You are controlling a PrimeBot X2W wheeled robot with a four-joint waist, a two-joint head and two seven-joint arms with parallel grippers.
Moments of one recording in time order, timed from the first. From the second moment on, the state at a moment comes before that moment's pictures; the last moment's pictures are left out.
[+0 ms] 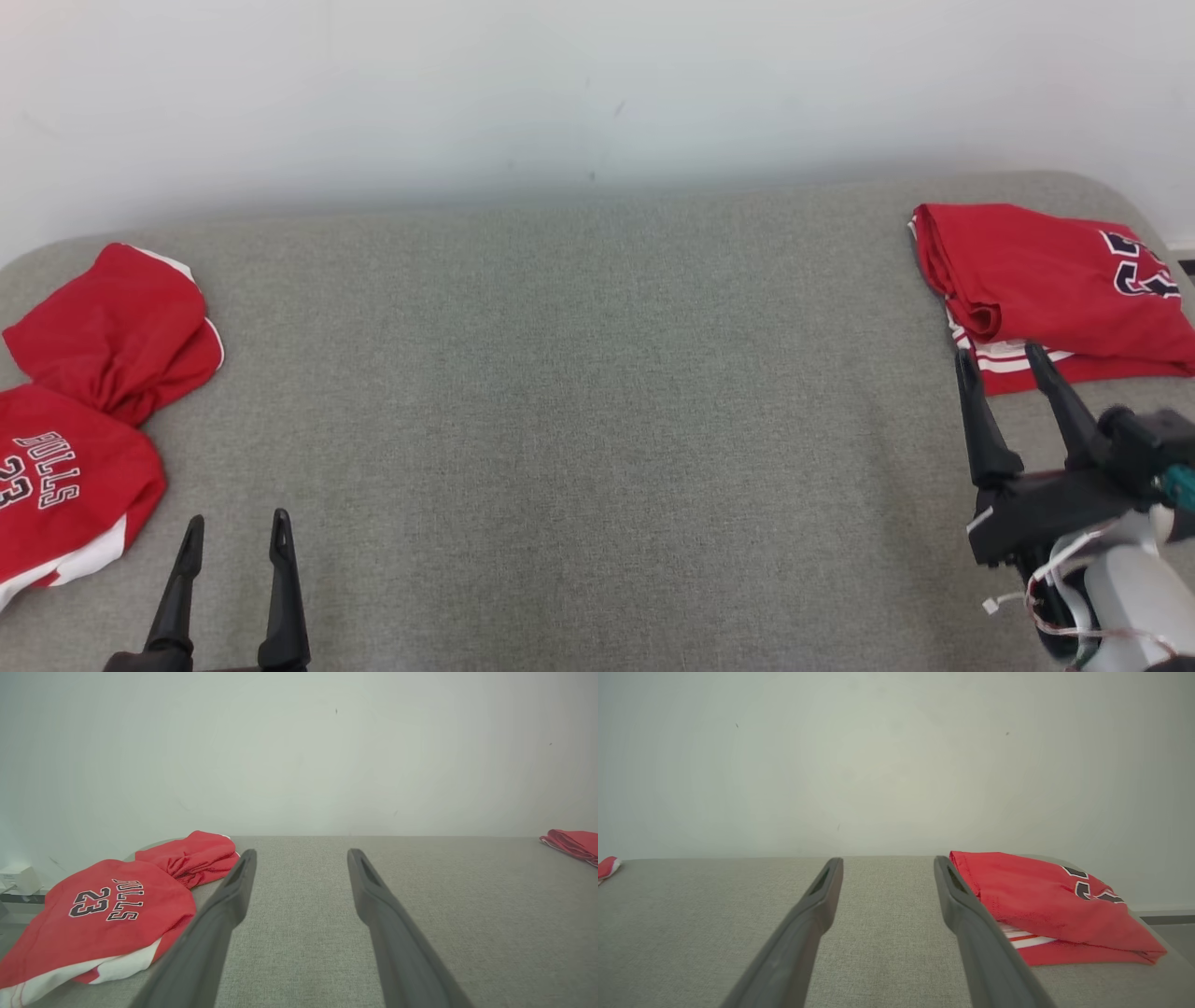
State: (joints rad) left arm 0.04 0.06 0.10 0.03 -0.11 -0.11 -0.26; right arm -0.36 -0.34 0.17 0.47 0.41 0.13 -0.26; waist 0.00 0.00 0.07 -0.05
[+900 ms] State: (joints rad) left arm 0.06 0.05 0.07 0.09 -0.11 -0.12 -0.26; right arm 0.05 -0.12 0.01 0.14 0.28 0.13 -0.19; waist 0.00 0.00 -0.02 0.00
